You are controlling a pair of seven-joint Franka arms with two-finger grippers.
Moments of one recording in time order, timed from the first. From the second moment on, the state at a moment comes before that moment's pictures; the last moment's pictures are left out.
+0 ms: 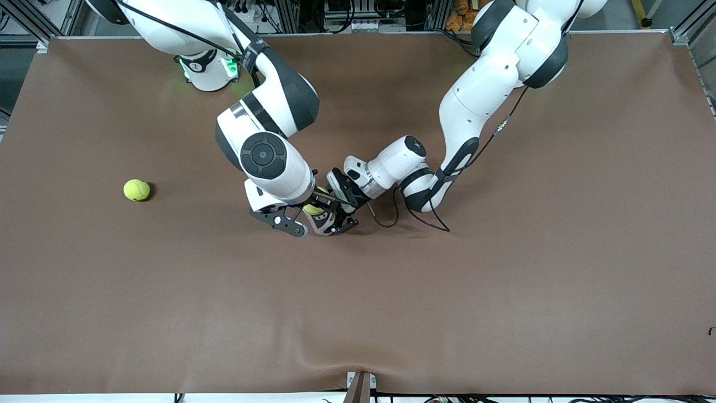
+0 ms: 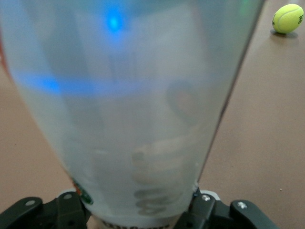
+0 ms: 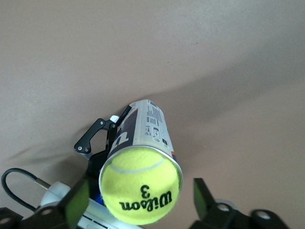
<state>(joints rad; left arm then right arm) -0.51 1.09 -0.30 -1.54 0.58 3.52 -0.08 0.42 0.60 0.23 -1.29 0.00 1.79 1.05</state>
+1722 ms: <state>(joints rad) -0.51 1.09 -0.30 -1.54 0.58 3.53 -0.08 -0.30 0.55 0.18 -1.59 -0.27 1.87 -0.02</state>
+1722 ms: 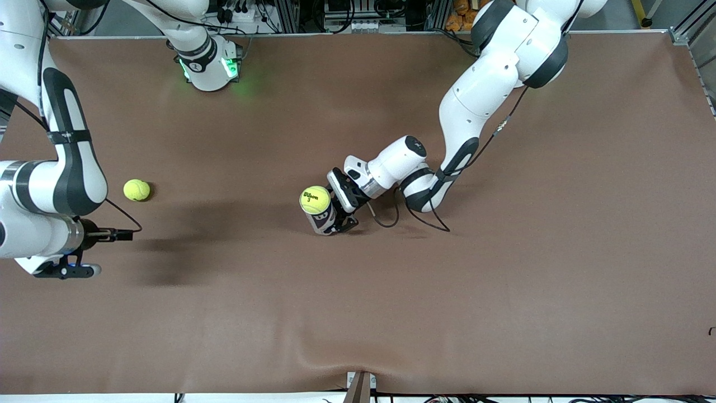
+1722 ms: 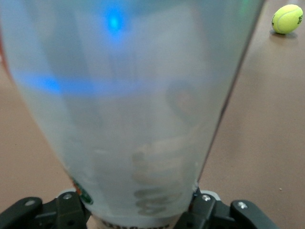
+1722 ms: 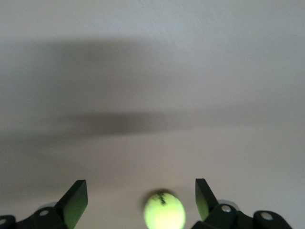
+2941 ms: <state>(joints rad) -0.51 1.09 -0.30 -1.55 0.58 3.53 -0.08 -0.51 0.34 0.19 -2.18 -0.30 2.23 -0.13</state>
